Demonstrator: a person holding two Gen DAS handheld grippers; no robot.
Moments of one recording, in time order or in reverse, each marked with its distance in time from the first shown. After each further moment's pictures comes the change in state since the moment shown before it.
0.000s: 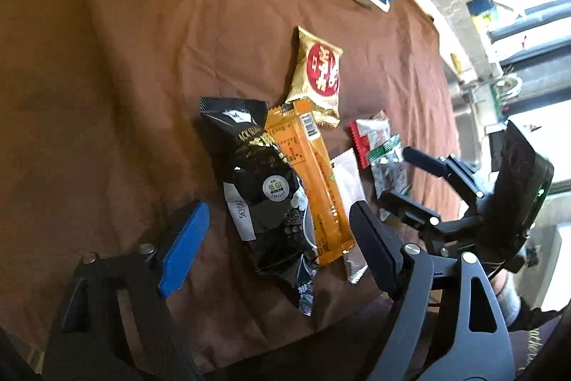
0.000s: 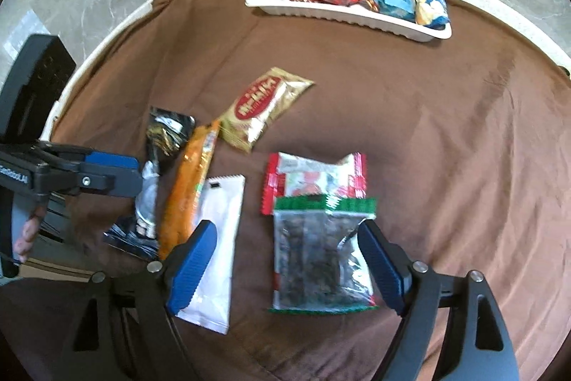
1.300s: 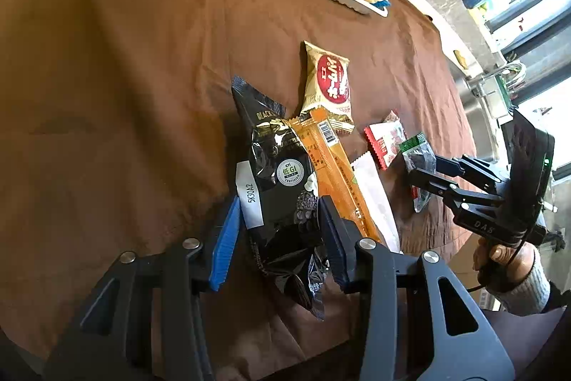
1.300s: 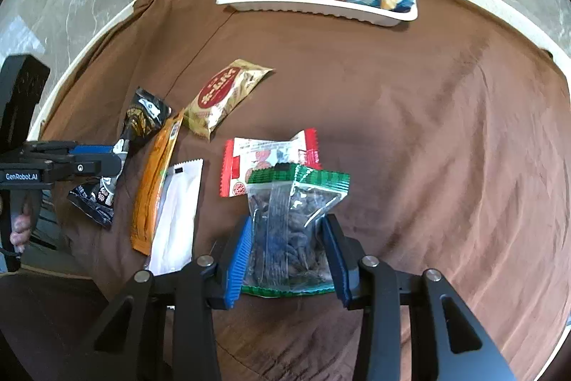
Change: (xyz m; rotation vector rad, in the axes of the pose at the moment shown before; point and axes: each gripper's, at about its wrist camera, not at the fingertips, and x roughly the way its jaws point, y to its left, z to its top) left arm -0.012 0.014 -0.009 0.097 -0.096 0.050; right arm -0.005 -0.024 -0.019 0.058 -0.012 -0.027
